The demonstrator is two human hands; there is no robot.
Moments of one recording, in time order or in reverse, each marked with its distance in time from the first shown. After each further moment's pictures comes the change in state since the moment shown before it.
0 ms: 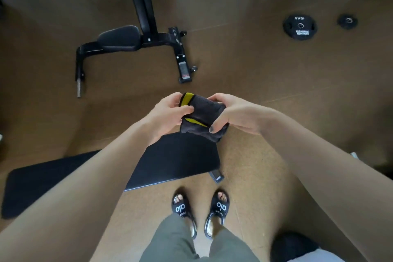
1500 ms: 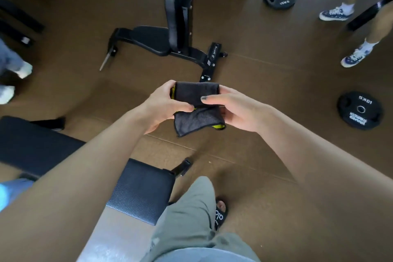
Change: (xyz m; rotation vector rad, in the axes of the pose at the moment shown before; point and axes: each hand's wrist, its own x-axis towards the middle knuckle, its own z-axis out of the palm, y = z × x) left_hand 0.283 0.217 0.023 -0.307 0.379 -0.137; right_hand 0.246 -0.167 -0.323 0.137 -0.412 0.041
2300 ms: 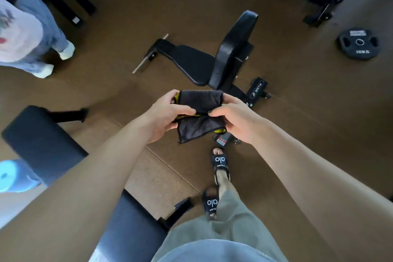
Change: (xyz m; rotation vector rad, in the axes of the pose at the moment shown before) left_hand 0.252 0.086 -0.178 -0.430 0.268 -0.200; right_hand 0.324 -0.203 -0.015 -0.116 -0.061 0.103
